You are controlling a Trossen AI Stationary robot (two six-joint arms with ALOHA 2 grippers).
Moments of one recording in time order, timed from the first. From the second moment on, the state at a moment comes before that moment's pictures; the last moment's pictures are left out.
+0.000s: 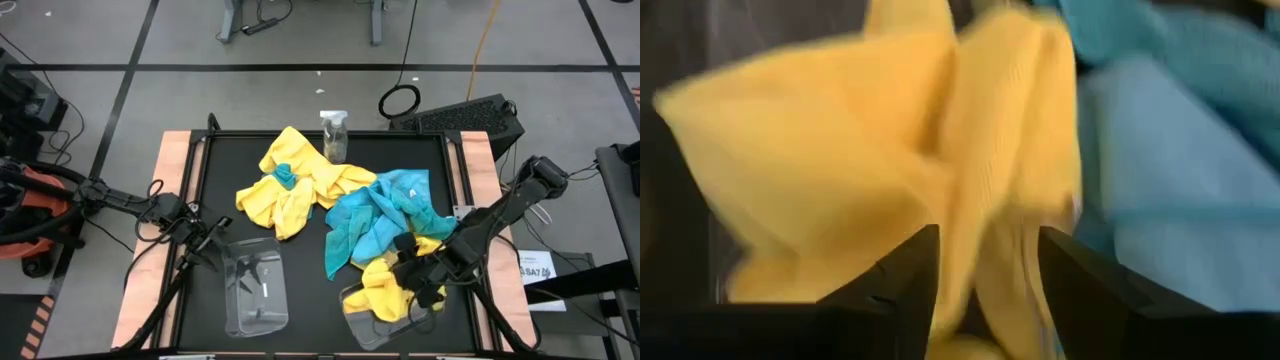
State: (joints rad) left arm -0.25 0.19 0.00 0.35 0.56 0.22; right arm 0.69 1.33 0.95 -0.79 0.27 0.27
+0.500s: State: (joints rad) left arm -0.25 0.19 0.00 0.35 0.56 0.22; right arm 0.69 1.12 0.94 -1.20 0.39 0.54
